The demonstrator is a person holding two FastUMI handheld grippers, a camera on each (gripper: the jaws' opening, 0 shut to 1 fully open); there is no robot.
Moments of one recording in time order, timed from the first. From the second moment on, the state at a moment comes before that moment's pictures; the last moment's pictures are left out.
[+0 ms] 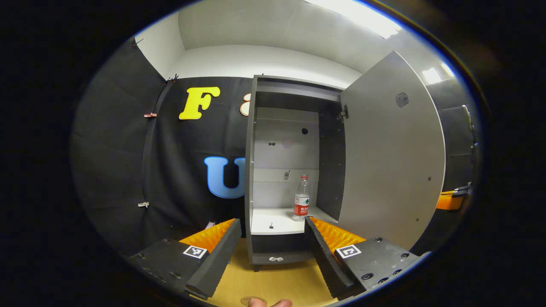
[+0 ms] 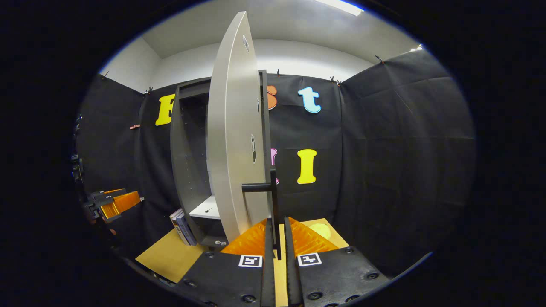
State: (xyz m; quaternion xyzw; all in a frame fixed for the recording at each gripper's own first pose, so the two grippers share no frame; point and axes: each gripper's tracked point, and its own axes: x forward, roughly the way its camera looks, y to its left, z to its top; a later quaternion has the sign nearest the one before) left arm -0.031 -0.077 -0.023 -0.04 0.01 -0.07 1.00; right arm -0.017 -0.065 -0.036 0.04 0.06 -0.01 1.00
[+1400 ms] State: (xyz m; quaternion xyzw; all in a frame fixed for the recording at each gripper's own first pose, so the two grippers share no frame) left arm 0.158 -0.233 -0.031 0.00 -0.01 -0.12 0.99; right arm -0.017 -0.223 -0.022 -0.02 -0.03 -0.16 0.99
